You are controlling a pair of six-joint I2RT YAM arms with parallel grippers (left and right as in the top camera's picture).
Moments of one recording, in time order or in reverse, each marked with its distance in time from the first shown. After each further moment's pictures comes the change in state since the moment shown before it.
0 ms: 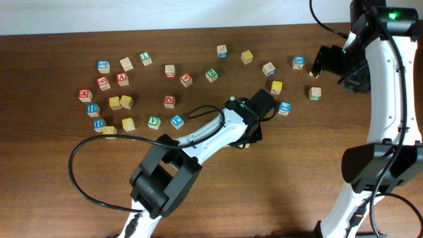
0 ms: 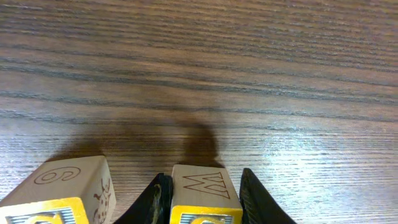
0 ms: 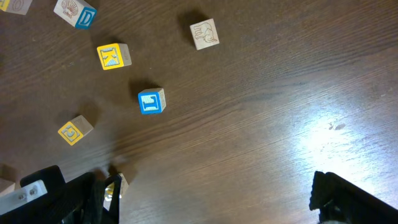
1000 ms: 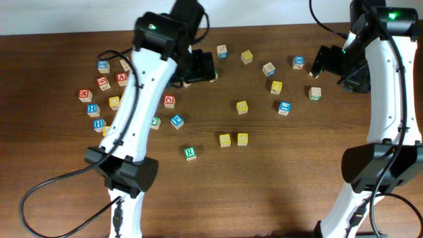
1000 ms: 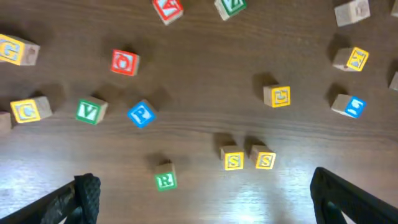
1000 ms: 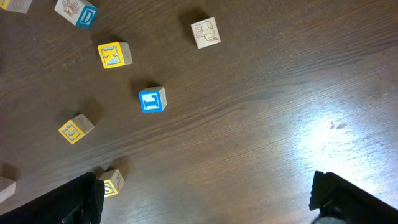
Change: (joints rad) left arm 0.398 0.005 0.930 -0.868 0.048 0.349; right arm 0.000 0.000 0.000 -0.003 -0.004 -0.001
